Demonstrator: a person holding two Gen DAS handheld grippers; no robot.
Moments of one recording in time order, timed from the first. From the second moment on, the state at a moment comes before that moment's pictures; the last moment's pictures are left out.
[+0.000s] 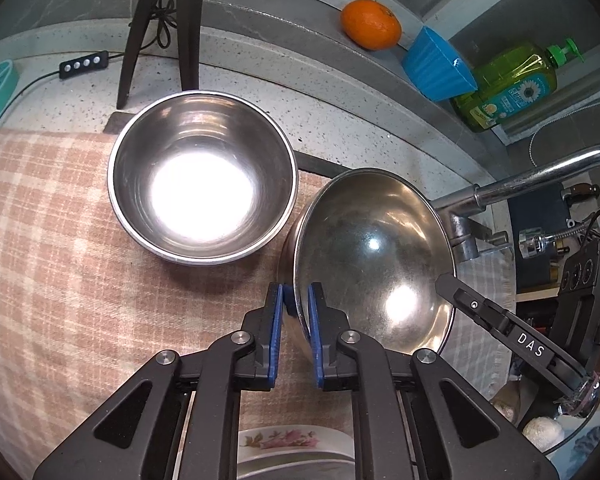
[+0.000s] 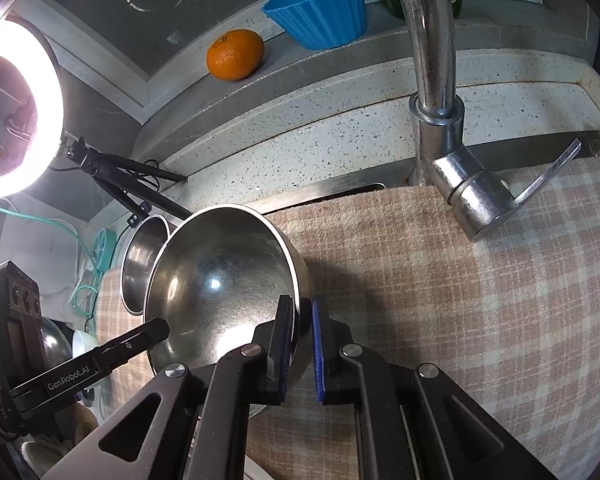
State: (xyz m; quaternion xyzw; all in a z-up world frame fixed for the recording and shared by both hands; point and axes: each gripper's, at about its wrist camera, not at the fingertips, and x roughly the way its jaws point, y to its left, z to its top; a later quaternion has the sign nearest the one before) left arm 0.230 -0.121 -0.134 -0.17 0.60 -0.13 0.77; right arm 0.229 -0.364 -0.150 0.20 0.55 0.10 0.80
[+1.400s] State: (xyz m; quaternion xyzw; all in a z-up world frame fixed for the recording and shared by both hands) left arm 0.140 -0.013 -0.081 -0.18 0.55 -0.12 0.80; right arm 0.153 -0.272 -0.100 0.20 0.53 0.15 0.81
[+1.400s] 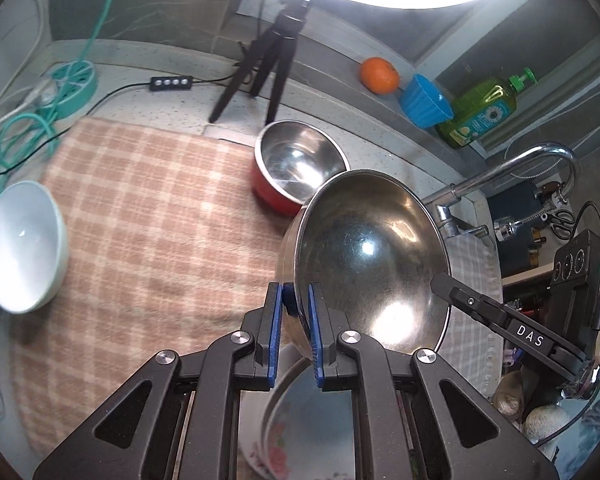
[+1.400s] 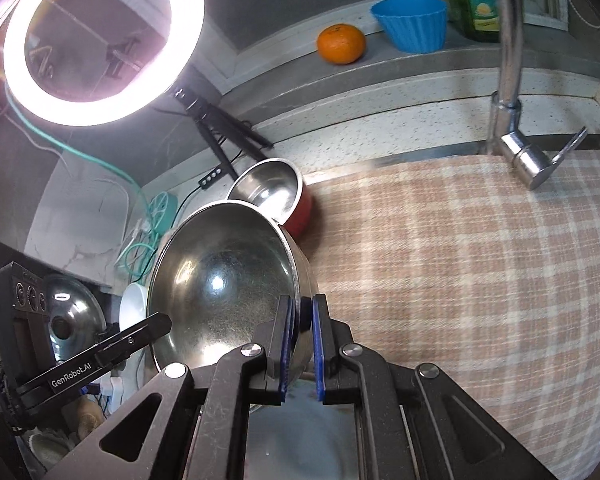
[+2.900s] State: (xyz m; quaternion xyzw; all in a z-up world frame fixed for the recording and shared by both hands) left arm 0.083 0.098 -0.143 -0.22 0.59 -0.03 0.78; right arm 0.129 -0.132 -0.159 0.12 0.61 0.23 0.75
